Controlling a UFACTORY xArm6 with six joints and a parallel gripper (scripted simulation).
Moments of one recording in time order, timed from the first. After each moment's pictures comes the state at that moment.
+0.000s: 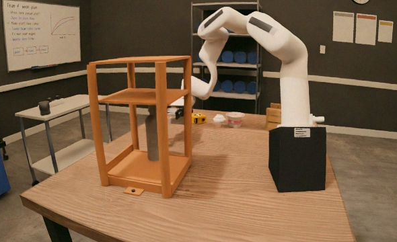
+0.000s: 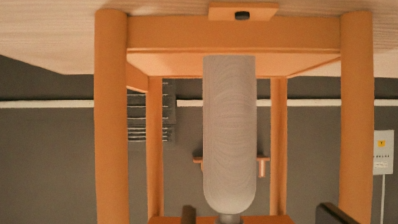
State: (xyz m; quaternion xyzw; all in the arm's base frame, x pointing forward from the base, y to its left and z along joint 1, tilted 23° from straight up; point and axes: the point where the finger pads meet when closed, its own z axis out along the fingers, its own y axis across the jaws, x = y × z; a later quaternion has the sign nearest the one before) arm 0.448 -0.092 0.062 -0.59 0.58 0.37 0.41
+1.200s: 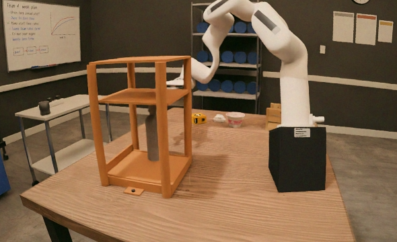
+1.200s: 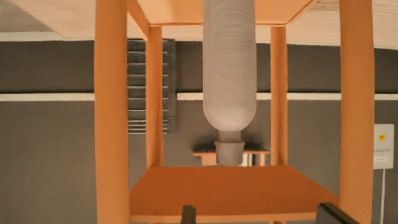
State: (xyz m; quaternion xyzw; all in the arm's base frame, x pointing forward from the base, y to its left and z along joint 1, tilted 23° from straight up) arm 0.445 -0.060 0.136 -0.59 0.58 0.37 0.41
